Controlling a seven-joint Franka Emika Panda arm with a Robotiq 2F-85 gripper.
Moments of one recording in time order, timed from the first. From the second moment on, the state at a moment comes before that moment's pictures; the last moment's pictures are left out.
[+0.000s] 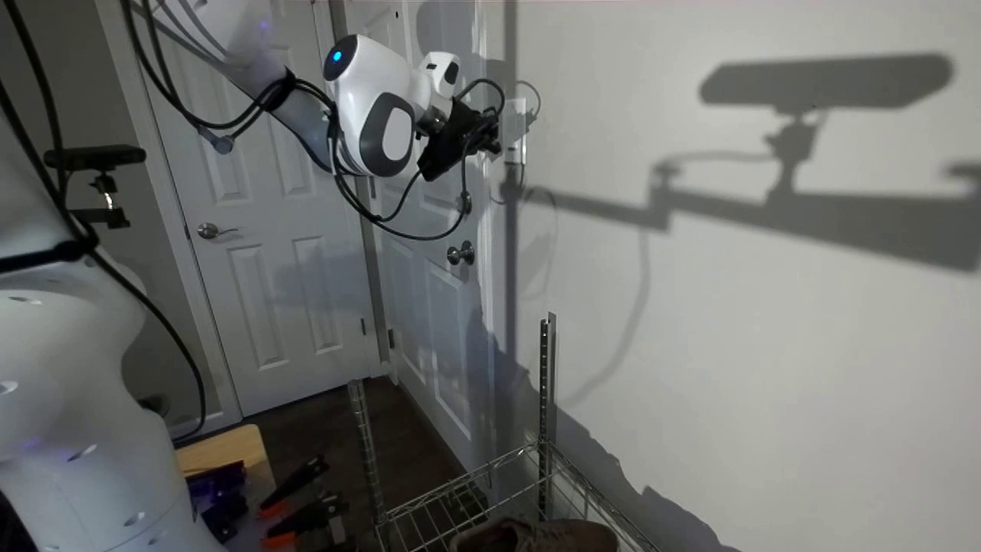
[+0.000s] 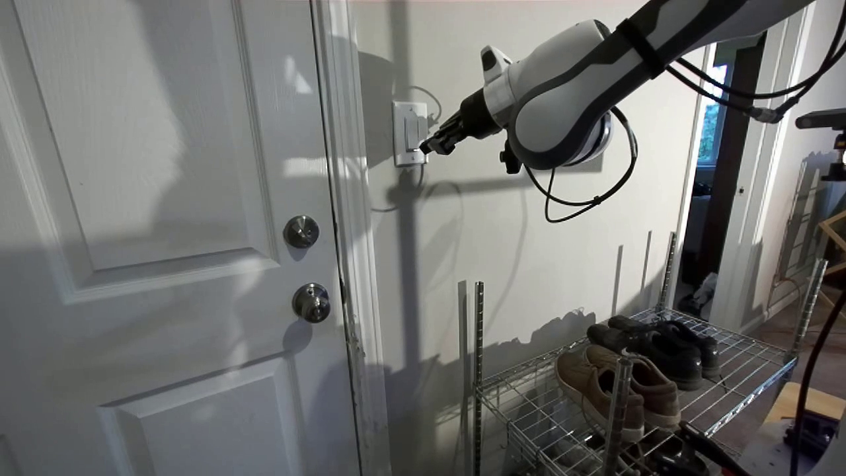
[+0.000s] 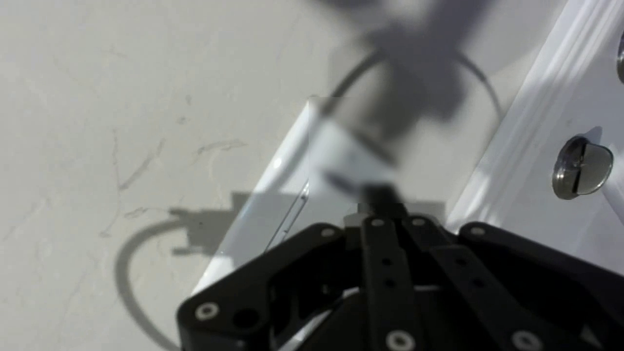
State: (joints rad) arm -0.17 -0.17 0.50 -2.40 0.13 3.45 -0.59
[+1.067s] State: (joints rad) arm -0.54 -0.16 0.86 -2.32 0.16 3.45 -0.59
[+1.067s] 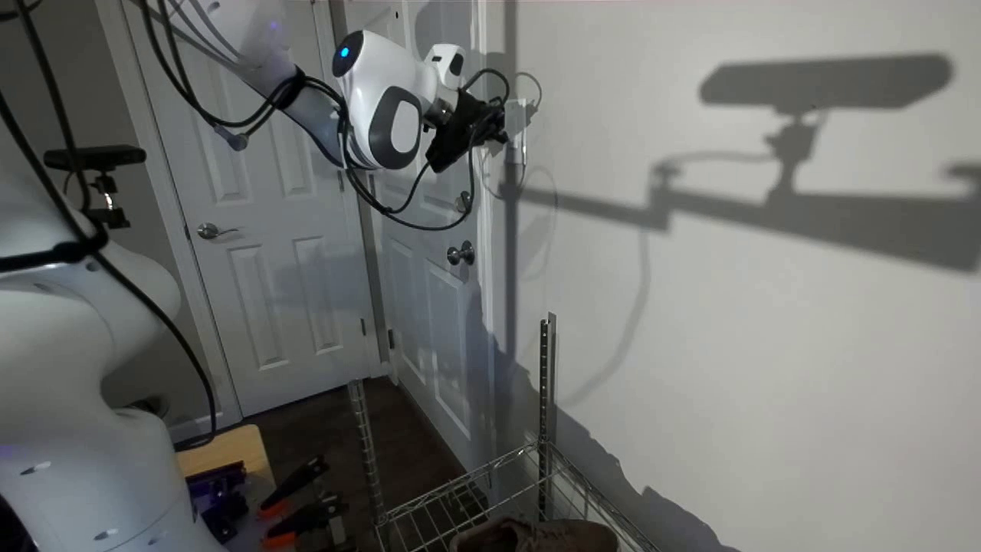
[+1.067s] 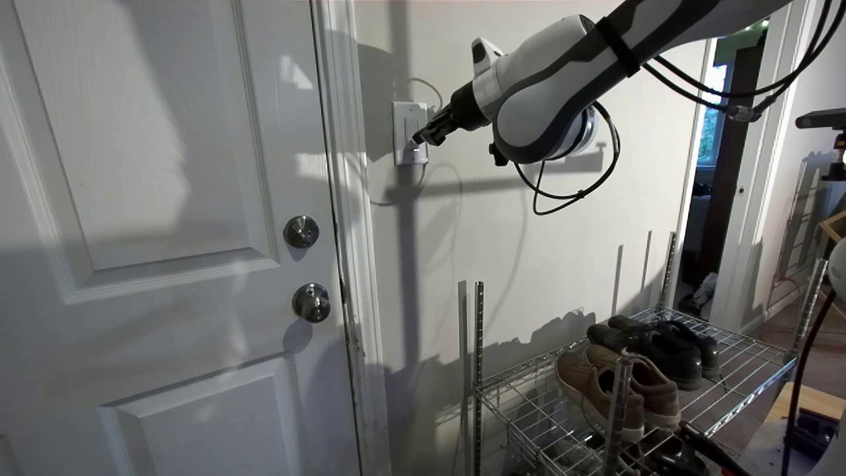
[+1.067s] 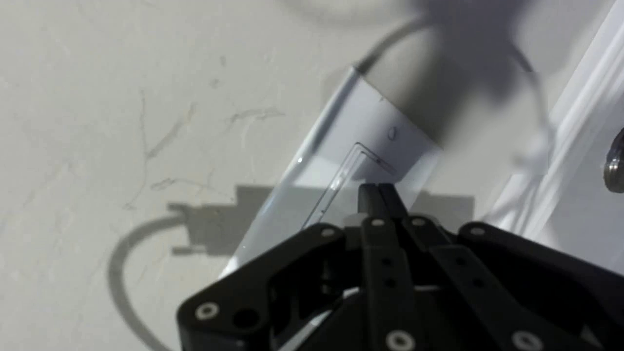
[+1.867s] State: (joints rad) arm -0.88 -0.17 1.18 -2.32 0.17 3.45 -0.58
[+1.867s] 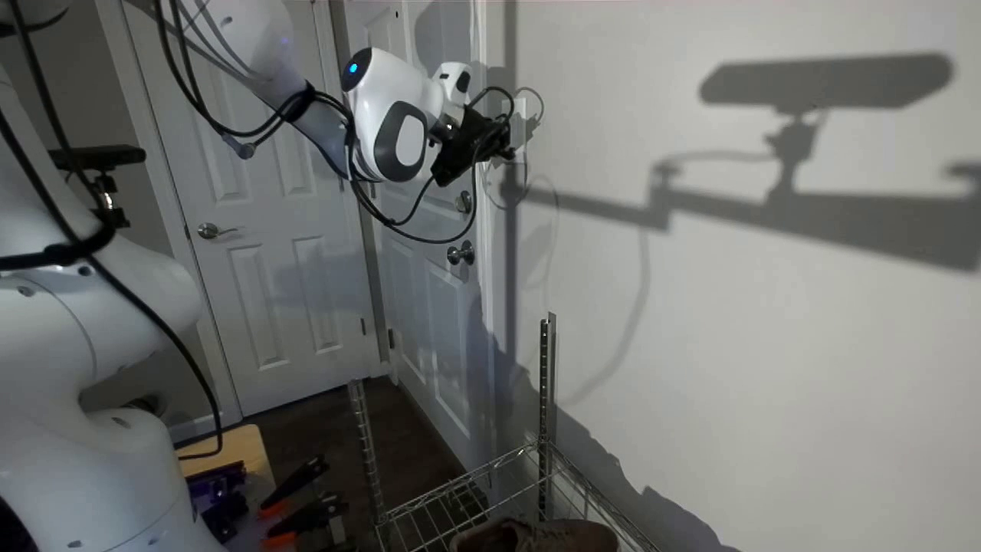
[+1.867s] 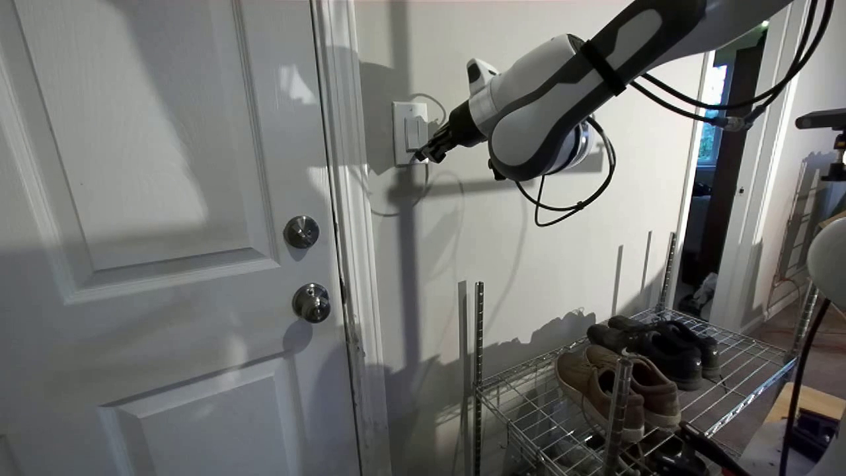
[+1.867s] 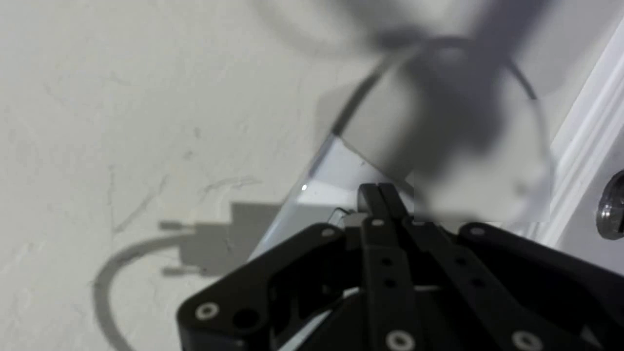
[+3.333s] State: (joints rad) arm -1.14 -0.31 1.50 -2.32 0.20 3.46 -0.40
